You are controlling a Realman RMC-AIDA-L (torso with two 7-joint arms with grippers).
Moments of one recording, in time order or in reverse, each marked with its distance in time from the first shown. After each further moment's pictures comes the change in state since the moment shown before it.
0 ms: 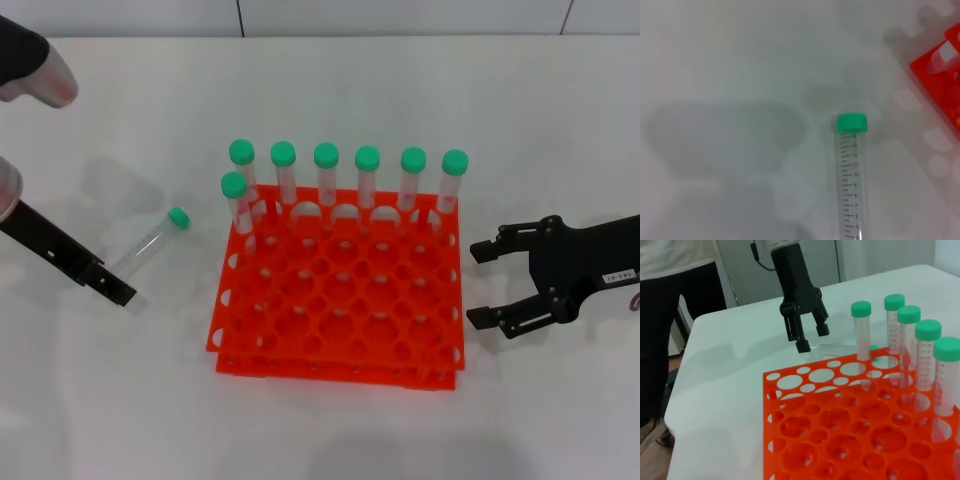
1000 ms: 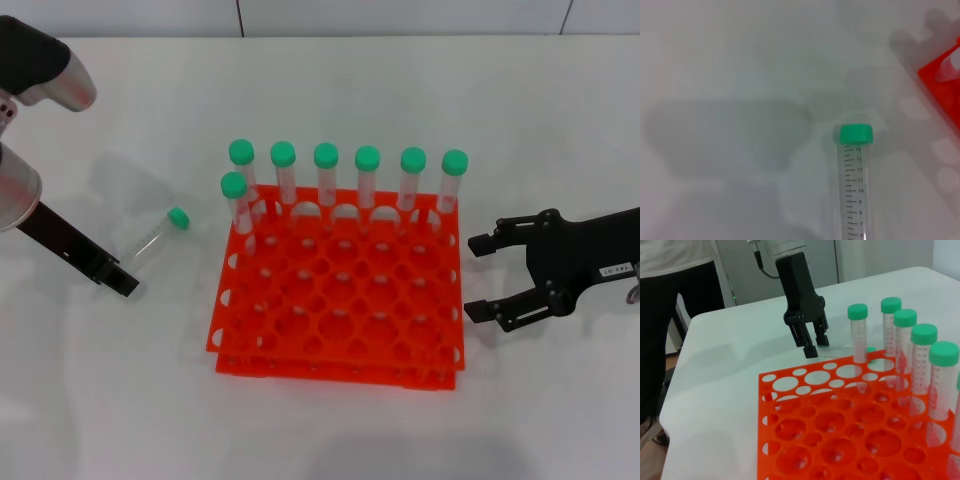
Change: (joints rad) left arm -0.032 -0.007 0.001 -0.081 0.011 -0.067 -0.009; right arm 0.011 0.000 0.000 -0.001 -0.001 0.009 0.000
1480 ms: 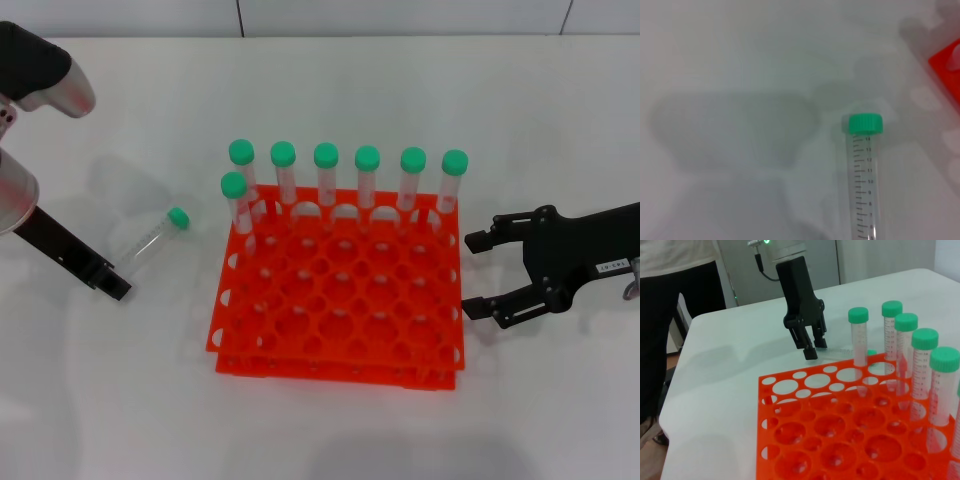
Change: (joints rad) left arm -0.002 -0.001 0.002 -0.012 0.026 -0.008 -0.001; right arm 0.010 0.001 0.000 0.000 -0.001 0.000 0.003
